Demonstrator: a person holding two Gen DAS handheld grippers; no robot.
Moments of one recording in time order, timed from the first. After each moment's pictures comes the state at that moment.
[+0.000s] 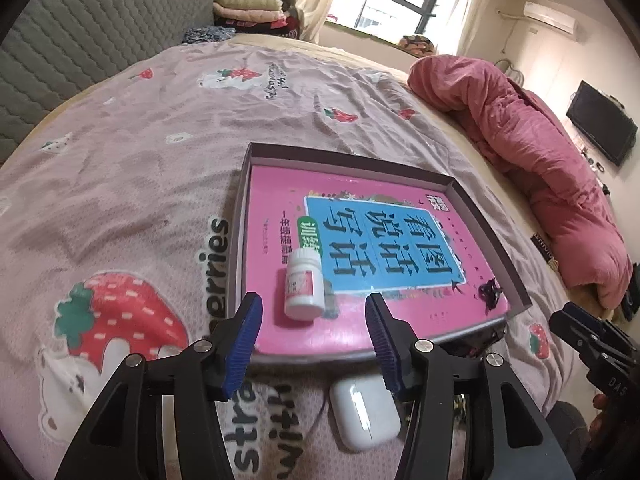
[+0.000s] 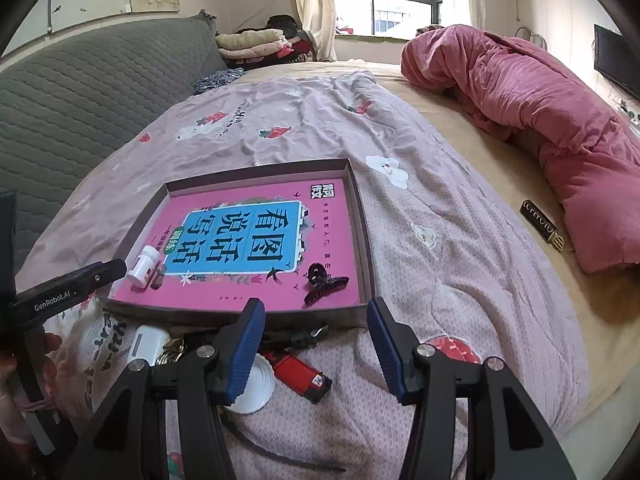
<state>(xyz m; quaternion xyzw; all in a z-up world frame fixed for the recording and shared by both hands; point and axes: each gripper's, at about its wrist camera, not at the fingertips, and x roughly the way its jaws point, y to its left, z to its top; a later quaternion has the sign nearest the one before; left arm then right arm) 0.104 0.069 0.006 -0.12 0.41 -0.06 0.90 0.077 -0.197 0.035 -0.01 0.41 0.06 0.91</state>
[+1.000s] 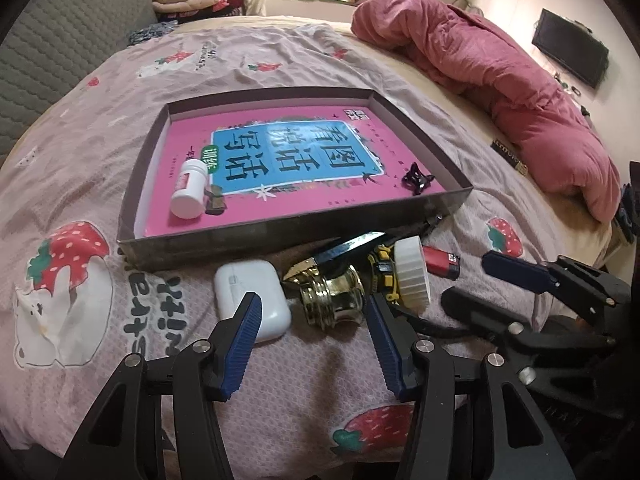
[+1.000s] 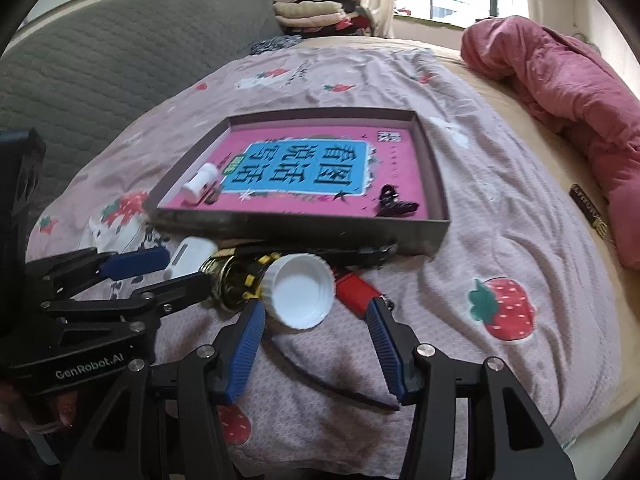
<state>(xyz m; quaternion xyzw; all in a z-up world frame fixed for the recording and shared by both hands) 0.040 -0.022 -0.006 -0.03 0.46 -0.12 0.88 0.037 -0.171 -0.001 -0.04 0.45 0.16 0.88</state>
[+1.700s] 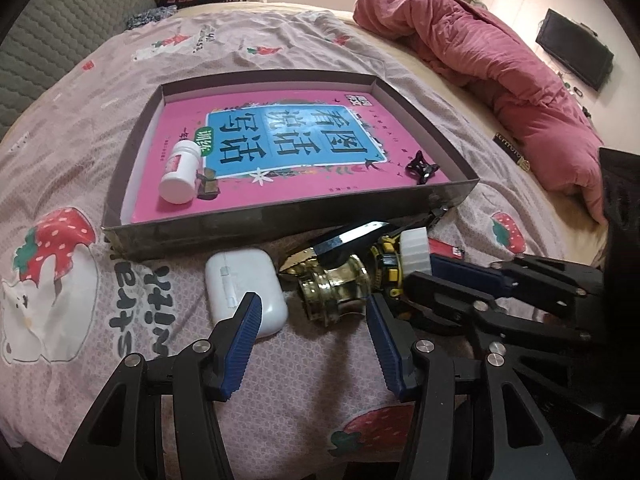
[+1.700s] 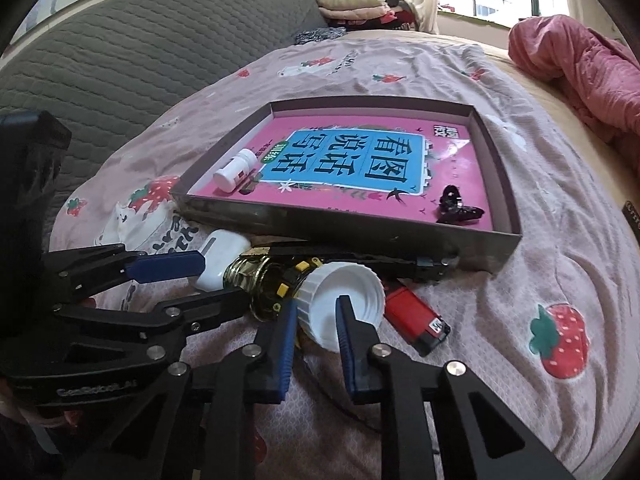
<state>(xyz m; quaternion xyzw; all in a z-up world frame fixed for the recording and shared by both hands) 0.051 -0.020 -0.020 -0.05 0.49 -0.12 0.86 0.061 -0.159 -0.021 -0.03 0.46 0.24 0.86</state>
